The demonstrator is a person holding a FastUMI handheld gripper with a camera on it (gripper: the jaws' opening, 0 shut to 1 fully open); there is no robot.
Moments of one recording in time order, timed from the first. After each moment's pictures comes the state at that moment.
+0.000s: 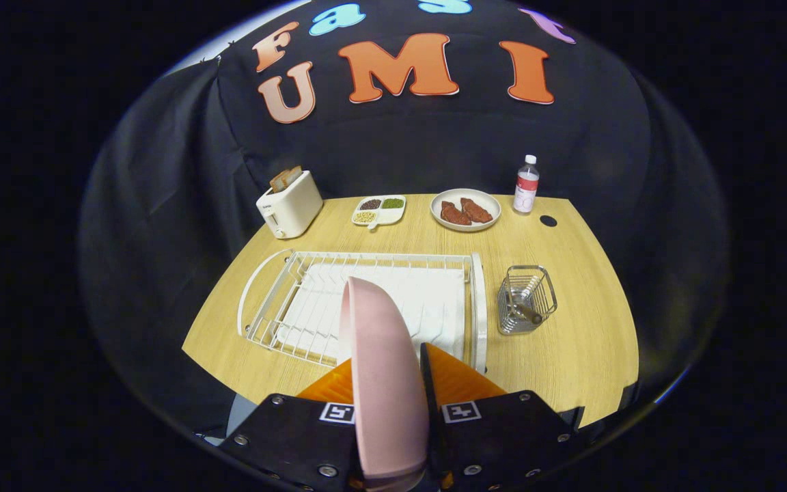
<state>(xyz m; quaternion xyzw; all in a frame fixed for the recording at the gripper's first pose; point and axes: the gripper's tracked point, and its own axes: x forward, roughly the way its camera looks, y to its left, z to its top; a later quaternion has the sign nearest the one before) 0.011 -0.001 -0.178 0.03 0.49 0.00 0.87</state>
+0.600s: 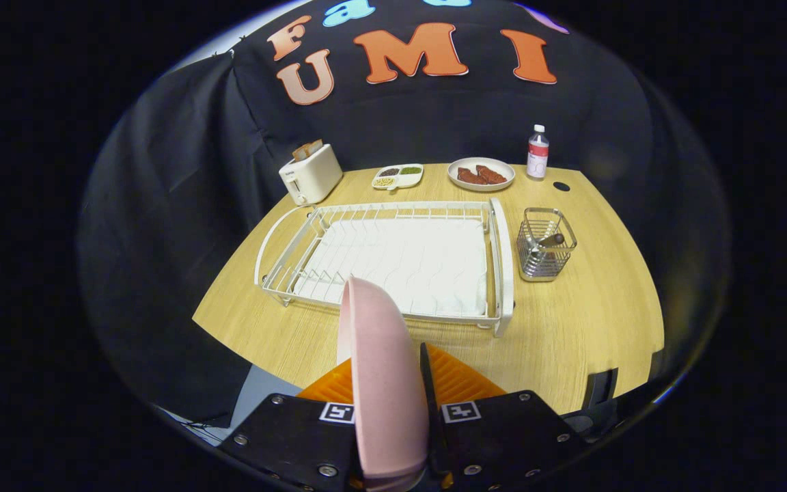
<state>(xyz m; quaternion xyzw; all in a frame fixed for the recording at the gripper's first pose) -0.073 0.027 -0.217 0.05 0.51 0.03 0.86</state>
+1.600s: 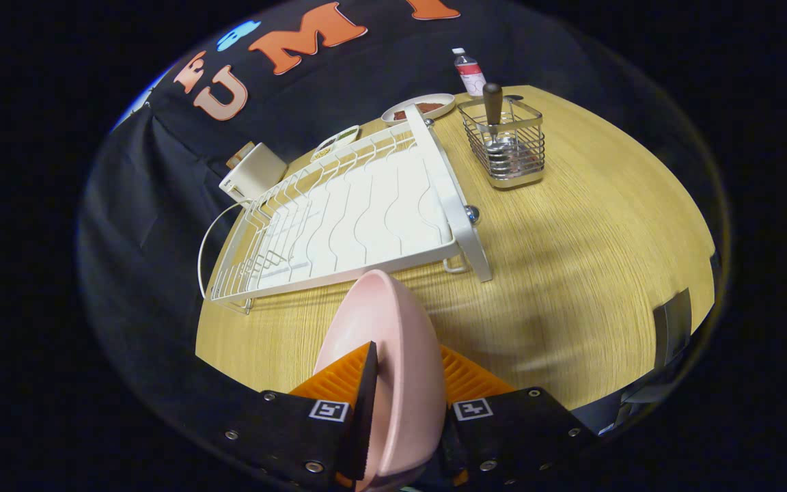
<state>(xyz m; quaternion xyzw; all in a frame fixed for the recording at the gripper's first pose) -0.096 -0.016 -0.326 0.19 0.55 -0.05 0.81</state>
